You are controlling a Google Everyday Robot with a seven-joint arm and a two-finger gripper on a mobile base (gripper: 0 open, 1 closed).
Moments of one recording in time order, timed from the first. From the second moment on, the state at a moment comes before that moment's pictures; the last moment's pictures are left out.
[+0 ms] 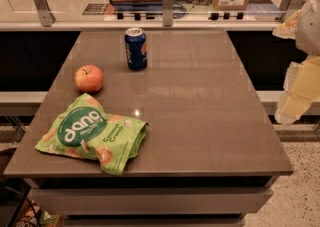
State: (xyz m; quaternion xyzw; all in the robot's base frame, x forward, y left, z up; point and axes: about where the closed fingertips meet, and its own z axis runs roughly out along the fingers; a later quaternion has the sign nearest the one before) arm 0.438 -0.213 0.990 -0.60 0.78 -0.05 0.18
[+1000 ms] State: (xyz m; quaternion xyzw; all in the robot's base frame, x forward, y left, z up) arm 0.427 -0.146 0.988 -0.62 0.74 -0.02 0.24
